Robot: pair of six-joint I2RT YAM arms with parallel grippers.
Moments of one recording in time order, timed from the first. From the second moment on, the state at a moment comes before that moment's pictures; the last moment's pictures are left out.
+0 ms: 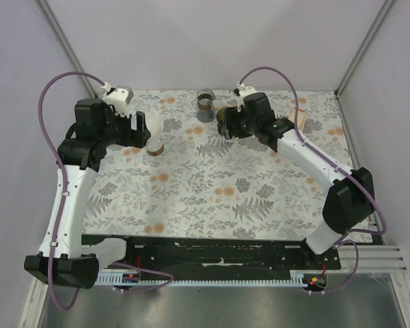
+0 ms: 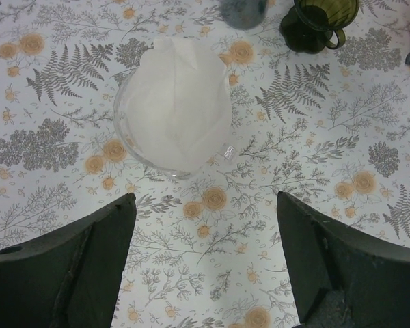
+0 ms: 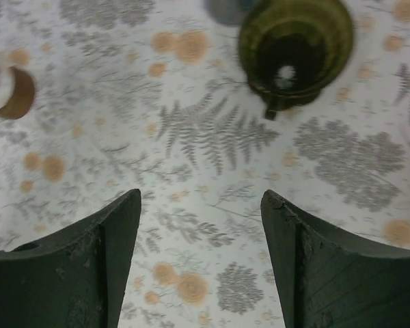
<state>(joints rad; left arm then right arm) -0.09 1.13 1.39 -0.80 0.25 0.10 0.57 1.62 1.39 -0.35 -0.03 0.26</state>
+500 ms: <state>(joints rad) -0.06 1.26 1.55 -0.83 0.29 0.10 0.33 2.05 1.76 -0.51 0.01 0.21</state>
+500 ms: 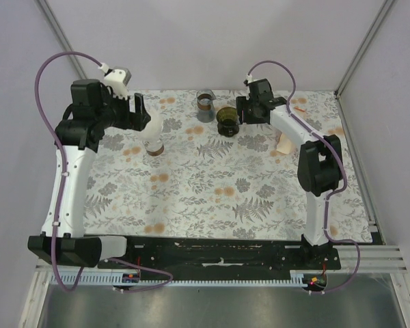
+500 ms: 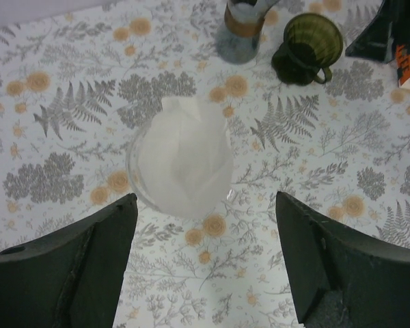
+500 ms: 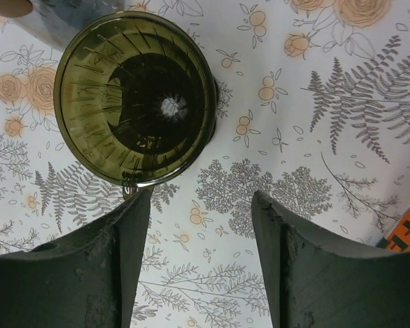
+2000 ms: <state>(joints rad) -0.52 2.54 2.44 -0.49 -0.13 0.50 0.23 1.48 1.36 -0.60 -0.24 0.13</state>
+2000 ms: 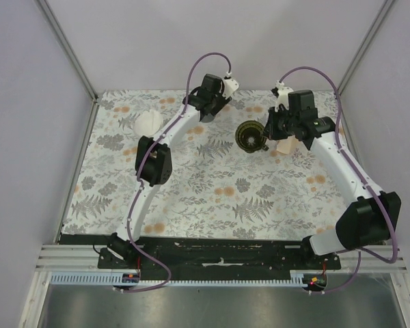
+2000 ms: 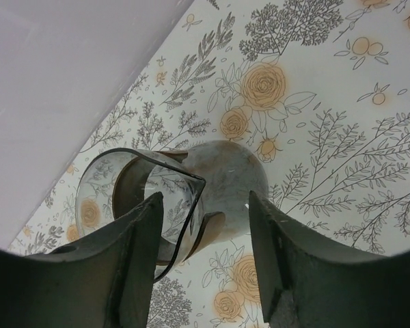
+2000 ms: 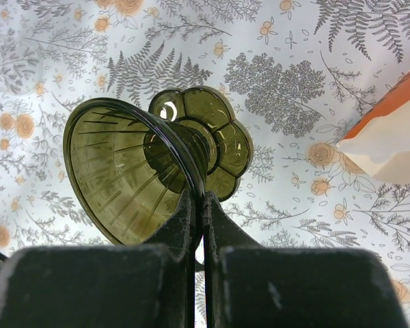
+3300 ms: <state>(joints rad) -0.91 1.69 1.25 -0.42 0.24 0.55 0.01 1.00 1.31 -0.92 -0.34 0.08</state>
